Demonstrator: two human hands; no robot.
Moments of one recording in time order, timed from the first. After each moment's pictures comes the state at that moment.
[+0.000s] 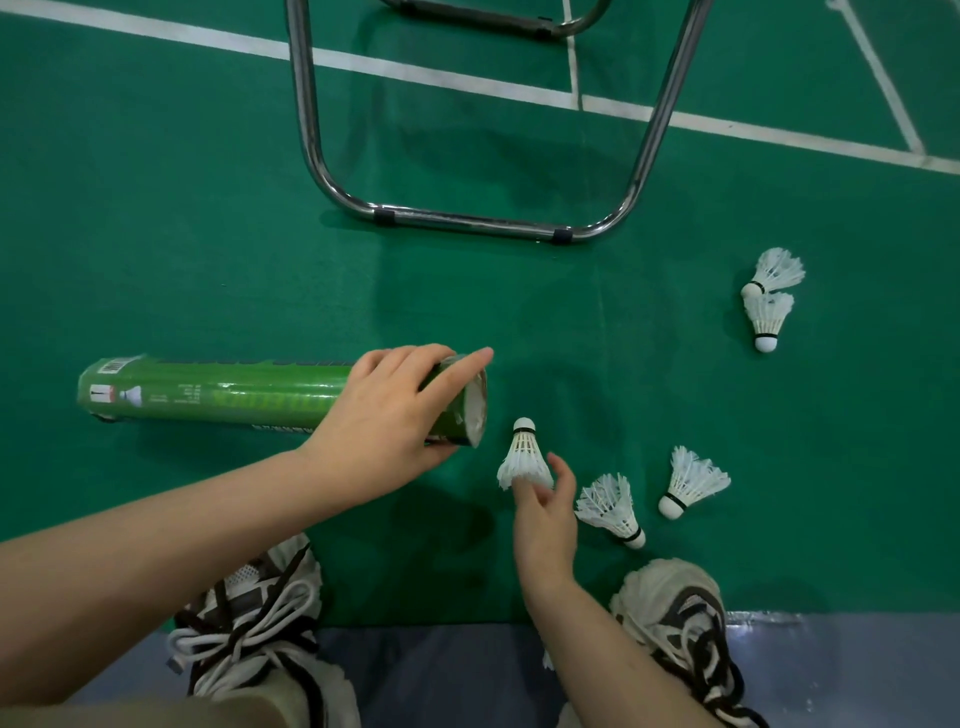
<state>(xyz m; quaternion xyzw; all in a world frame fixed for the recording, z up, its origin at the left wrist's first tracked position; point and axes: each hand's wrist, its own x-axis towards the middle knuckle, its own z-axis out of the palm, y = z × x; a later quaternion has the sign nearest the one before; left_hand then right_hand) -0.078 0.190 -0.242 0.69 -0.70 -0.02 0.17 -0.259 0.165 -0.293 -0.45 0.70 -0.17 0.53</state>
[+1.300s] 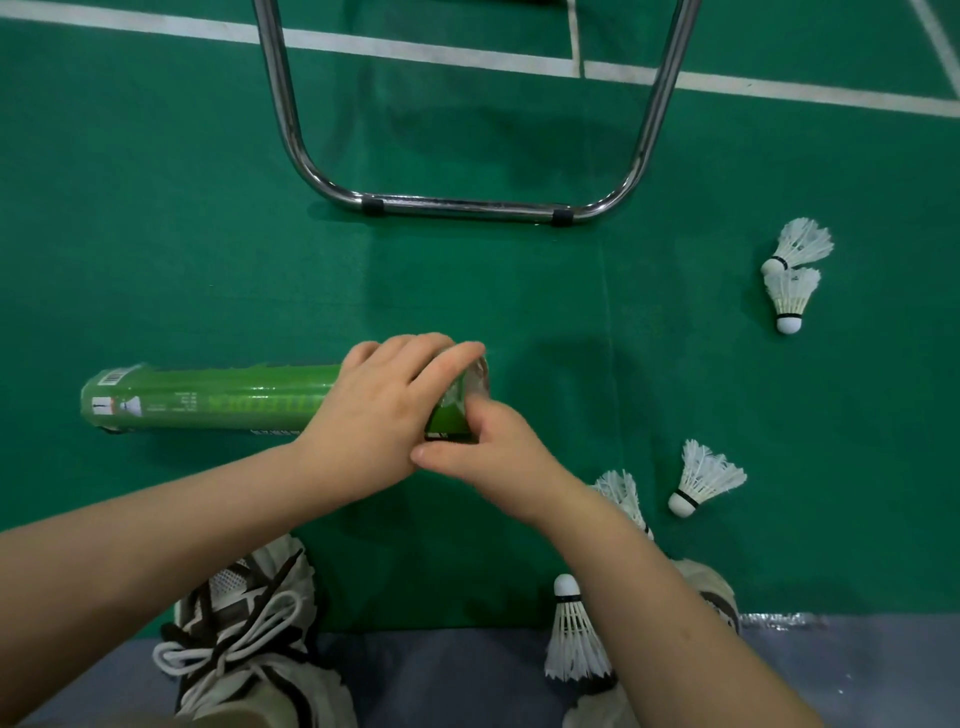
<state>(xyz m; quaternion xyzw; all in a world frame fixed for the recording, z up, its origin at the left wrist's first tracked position) -0.085 0.172 -0.240 0.68 -0.71 -0.04 0.17 -0.217 0.111 -0.228 -0.69 0.35 -0.02 0.63</state>
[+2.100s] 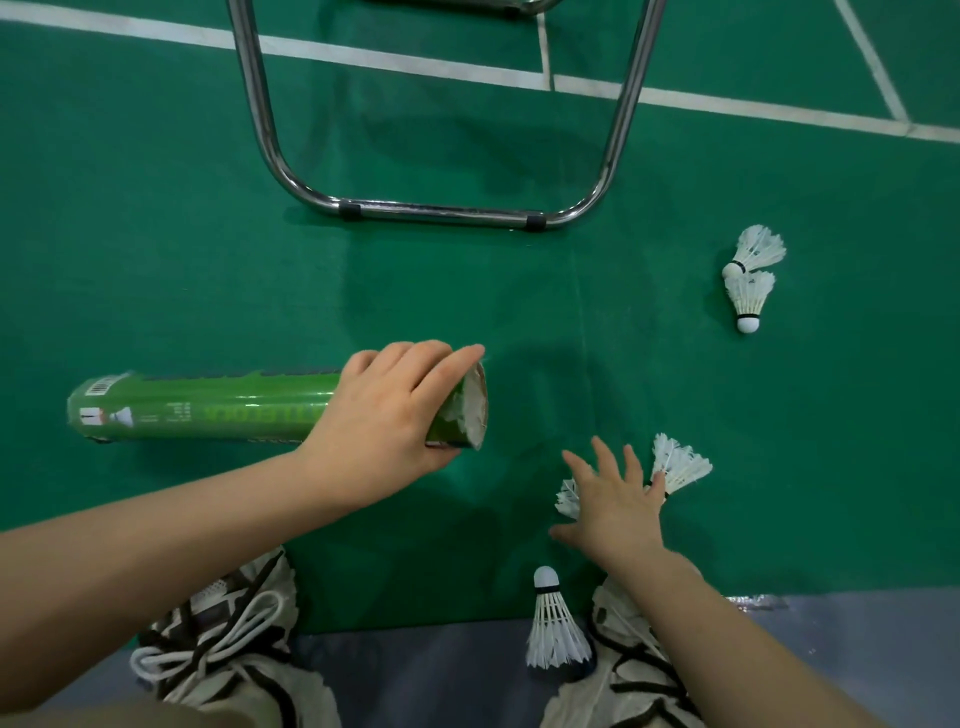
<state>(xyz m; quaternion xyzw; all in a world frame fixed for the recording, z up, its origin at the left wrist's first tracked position) -0.105 0.173 -0.237 0.69 -0.70 -0.04 0.18 -0.343 0.094 -0.302 -0.78 0.53 0.30 0.14</state>
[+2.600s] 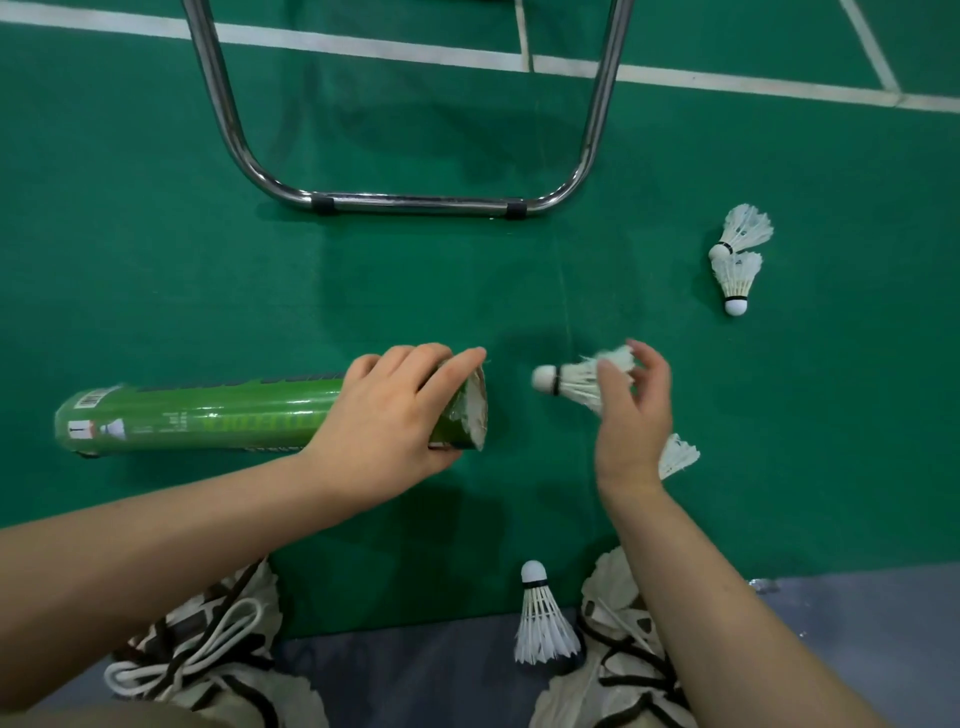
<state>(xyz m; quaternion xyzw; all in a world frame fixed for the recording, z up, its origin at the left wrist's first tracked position) -0.122 0.159 -0.246 0.69 -0.70 -0.06 0.15 -0.305 0.063 -0.254 -0.48 0.60 -0.41 0.50</state>
